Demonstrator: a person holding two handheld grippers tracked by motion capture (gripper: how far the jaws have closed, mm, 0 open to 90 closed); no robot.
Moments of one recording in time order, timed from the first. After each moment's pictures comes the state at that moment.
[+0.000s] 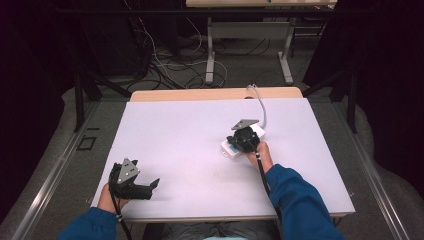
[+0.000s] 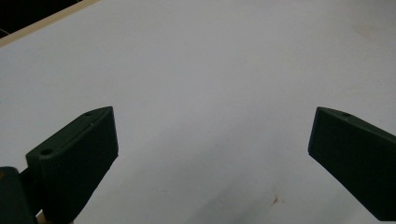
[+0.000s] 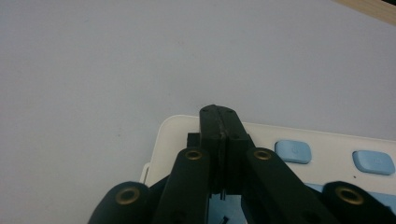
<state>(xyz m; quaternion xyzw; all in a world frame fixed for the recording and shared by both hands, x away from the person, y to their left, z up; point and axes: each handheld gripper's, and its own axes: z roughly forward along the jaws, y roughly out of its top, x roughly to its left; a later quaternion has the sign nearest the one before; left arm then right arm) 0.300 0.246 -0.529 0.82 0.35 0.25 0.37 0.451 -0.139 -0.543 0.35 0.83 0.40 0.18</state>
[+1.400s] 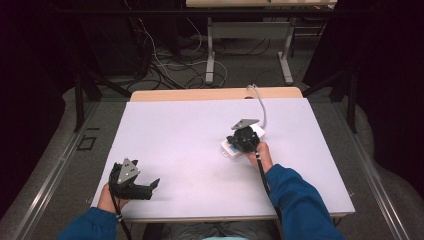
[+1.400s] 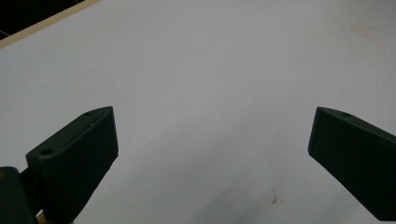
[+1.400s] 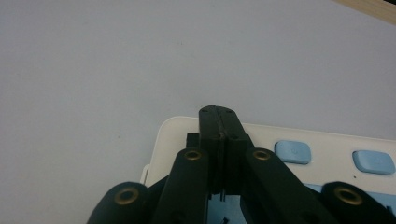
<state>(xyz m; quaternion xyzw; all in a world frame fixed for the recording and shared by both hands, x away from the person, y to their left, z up) 0.300 0.246 -0.528 0.82 0.35 0.25 0.37 0.451 -0.138 -0.542 0.35 0.83 0.40 0.18</state>
